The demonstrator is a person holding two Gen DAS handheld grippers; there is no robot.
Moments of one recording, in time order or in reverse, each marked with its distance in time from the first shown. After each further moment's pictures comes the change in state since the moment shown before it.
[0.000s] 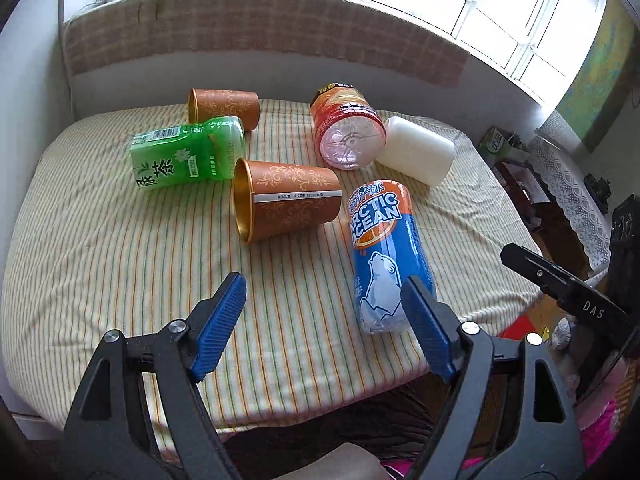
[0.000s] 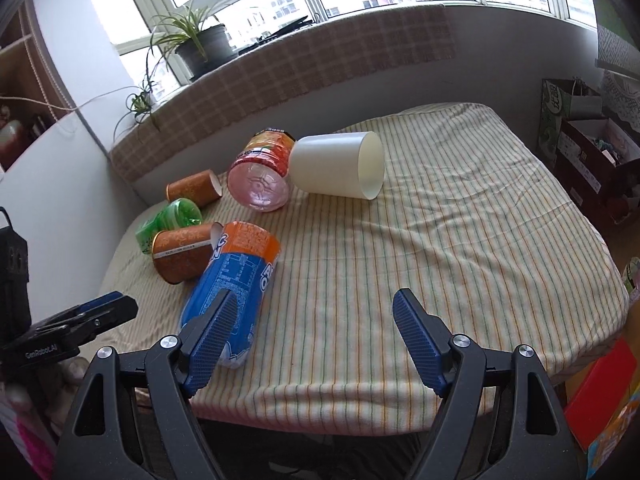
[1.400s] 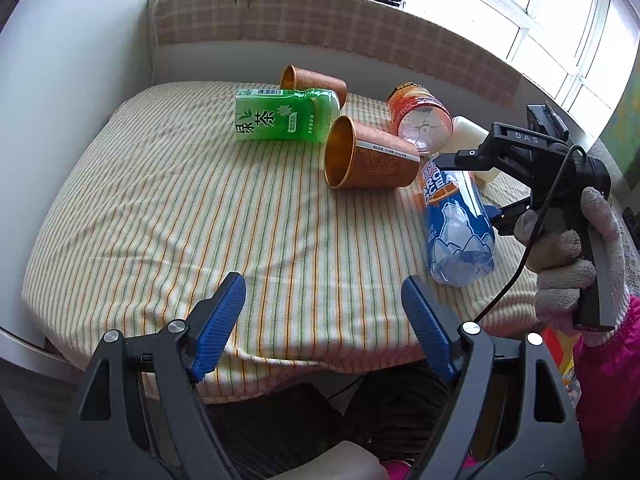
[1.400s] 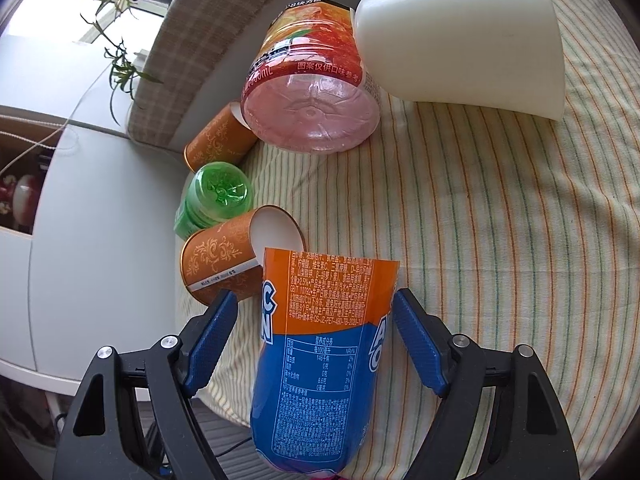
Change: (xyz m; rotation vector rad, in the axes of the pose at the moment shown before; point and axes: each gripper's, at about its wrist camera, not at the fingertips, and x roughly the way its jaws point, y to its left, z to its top) left arm -0.030 0.031 -0.060 -0.138 -0.066 0.148; right arm 0.148 0.027 0.044 0.240 0.461 0.340
